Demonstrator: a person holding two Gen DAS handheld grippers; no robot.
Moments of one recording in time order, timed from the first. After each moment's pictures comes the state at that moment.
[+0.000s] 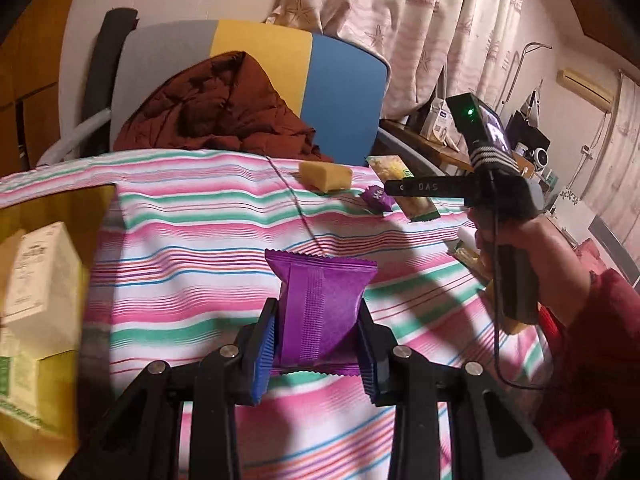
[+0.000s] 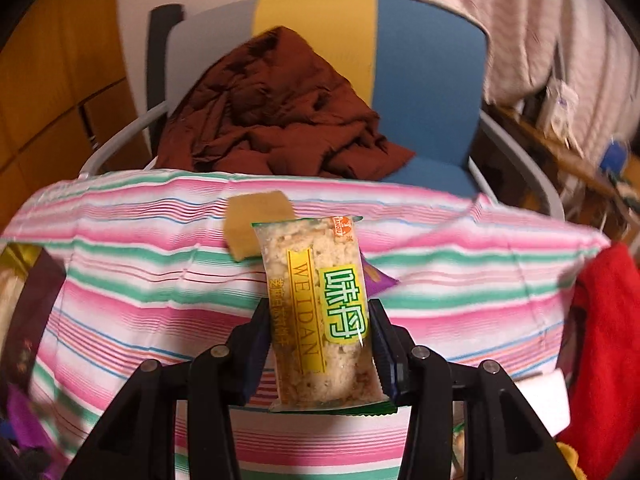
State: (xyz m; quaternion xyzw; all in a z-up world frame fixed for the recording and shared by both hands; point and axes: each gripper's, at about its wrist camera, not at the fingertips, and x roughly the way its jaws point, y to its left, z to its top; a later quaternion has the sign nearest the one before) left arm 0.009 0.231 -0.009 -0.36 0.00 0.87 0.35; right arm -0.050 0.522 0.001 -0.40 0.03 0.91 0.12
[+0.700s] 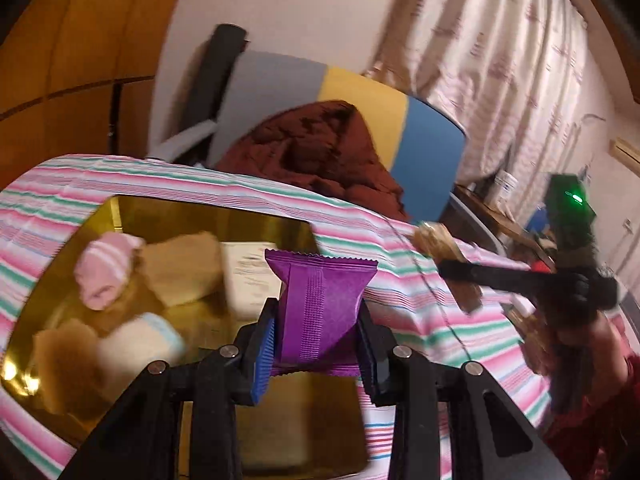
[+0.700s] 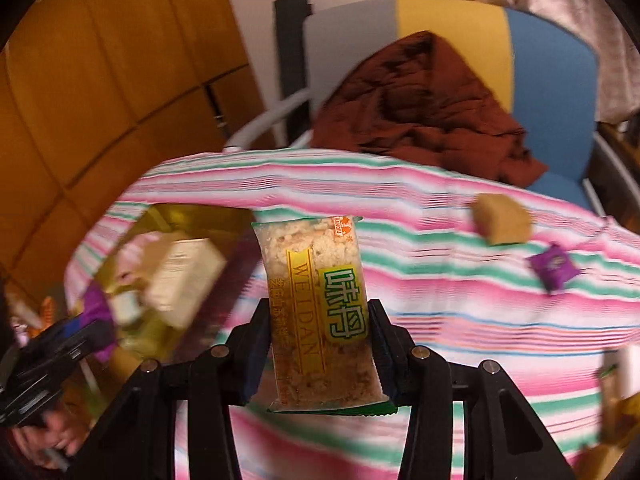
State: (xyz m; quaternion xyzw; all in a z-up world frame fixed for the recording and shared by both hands) left arm -0.009 0.059 0.024 -0.32 -0.09 0.91 0.23; right arm -0.027 0.340 0.036 -0.41 0.08 0.91 -0.09
